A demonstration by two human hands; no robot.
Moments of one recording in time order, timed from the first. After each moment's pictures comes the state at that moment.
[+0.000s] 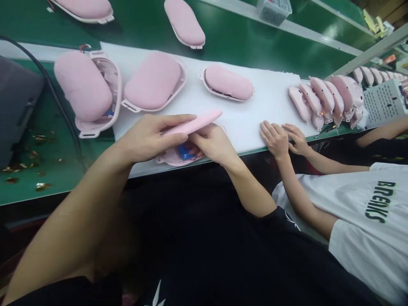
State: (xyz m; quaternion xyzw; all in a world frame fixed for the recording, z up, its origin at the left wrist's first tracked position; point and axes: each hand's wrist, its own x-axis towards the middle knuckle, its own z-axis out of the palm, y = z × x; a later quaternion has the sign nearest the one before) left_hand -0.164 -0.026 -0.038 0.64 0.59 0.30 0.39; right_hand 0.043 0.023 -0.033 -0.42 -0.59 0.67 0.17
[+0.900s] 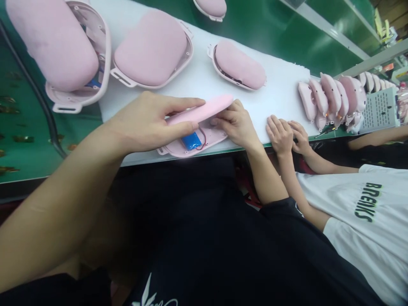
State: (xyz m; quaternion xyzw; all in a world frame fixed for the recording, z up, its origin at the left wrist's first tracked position) left_hand -0.151 -0.028 -0.019 0.67 0.61 0.27 0.33; right_hand 0.092 0.088 -0.074 -0.28 -0.92 0.20 0.16
